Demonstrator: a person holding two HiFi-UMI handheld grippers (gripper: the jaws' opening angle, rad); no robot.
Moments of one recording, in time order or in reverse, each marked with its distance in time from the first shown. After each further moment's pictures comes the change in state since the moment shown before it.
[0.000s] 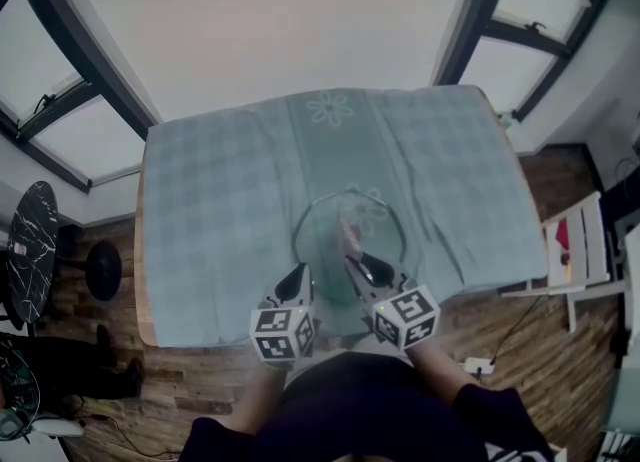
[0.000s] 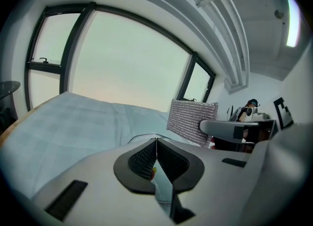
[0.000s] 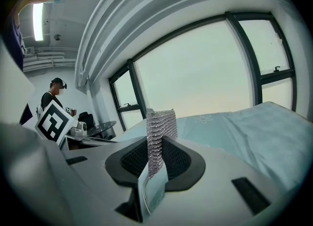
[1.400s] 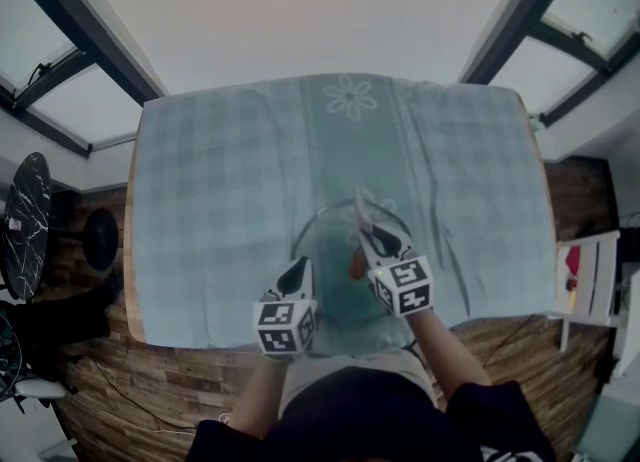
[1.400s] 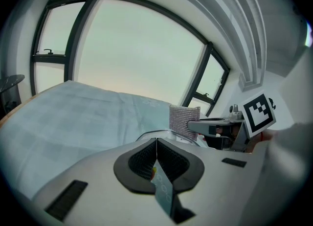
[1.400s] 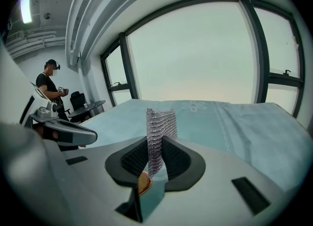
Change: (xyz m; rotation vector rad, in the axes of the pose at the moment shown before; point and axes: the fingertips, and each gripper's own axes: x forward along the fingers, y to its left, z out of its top) left arm 0.090 0.039 -0.010 -0.075 0.089 0.088; right arm 0.115 -0.123 -0.035 -0.094 0.230 -0.061
